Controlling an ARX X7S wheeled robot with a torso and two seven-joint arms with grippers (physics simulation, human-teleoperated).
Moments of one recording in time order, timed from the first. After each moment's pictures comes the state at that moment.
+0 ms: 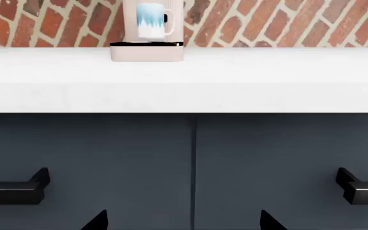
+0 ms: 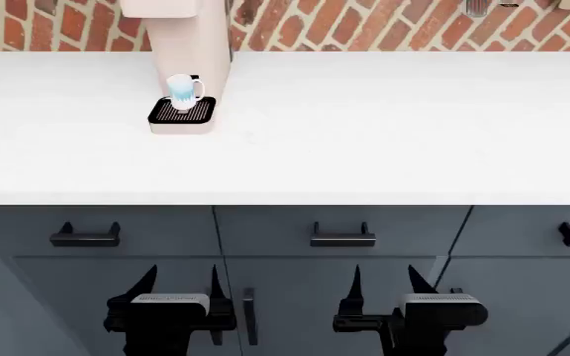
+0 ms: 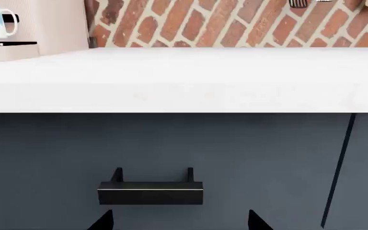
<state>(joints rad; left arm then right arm) 0.00 0.00 0.00 0.00 0.00 0.00 0.00 0.00 0.00 0.00 0.00 0.00 0.00 0.00</state>
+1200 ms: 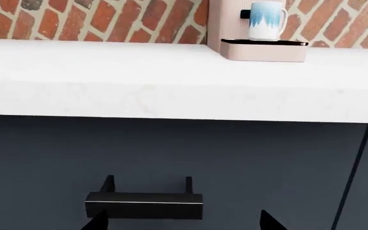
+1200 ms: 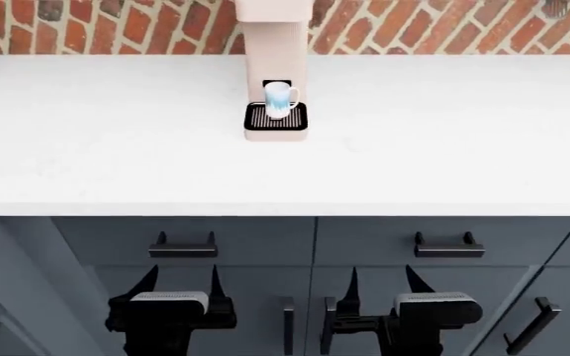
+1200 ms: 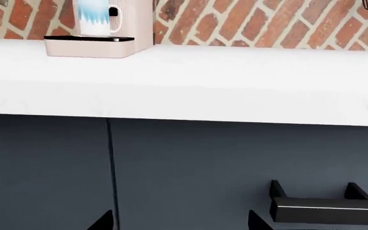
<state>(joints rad) -0.01 -0.10 0.11 -0.01 -0.12 -0.01 -0.11 0.01 0.10 -0.12 -0.01 0.06 0.02 0.11</state>
